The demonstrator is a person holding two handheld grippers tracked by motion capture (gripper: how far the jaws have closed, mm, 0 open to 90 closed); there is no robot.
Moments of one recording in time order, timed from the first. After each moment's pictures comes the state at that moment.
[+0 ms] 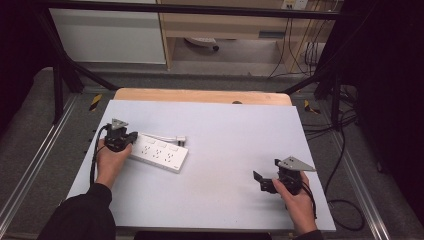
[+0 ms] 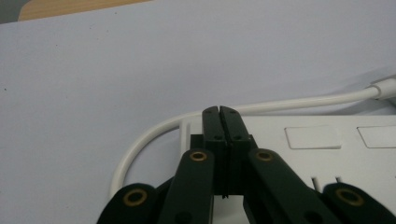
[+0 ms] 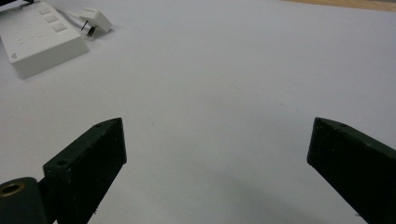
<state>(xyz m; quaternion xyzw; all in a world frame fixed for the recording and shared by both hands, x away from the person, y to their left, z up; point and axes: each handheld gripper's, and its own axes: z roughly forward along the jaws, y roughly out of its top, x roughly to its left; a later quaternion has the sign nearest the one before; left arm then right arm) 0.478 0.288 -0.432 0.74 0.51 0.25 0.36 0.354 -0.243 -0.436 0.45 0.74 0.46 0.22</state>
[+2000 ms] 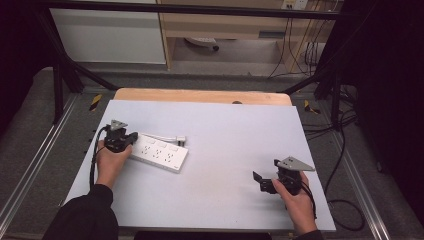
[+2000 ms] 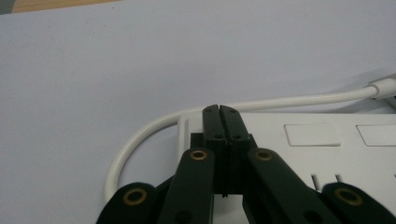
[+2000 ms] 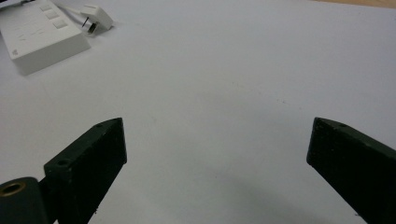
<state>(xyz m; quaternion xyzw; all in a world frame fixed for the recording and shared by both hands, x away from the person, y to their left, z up) 0.477 0.290 -0.436 0.73 0.51 0.24 0.37 0.354 -0.242 -0.437 0.45 0.74 0.45 0.22</state>
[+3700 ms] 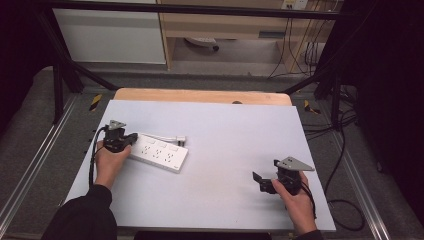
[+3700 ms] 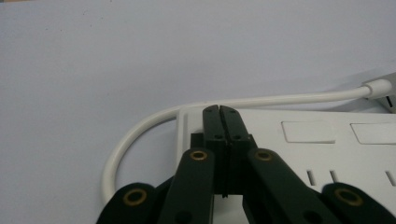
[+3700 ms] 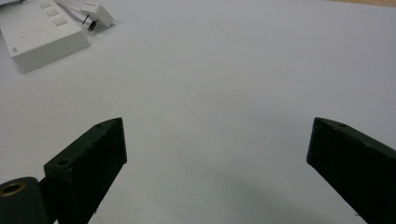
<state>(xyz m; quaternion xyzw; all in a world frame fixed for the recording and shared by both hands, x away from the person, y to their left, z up) 0.477 0.294 -0.435 0.73 0.52 0.23 0.38 0.355 -0.241 -0.437 0.45 0.74 0.45 0.22</state>
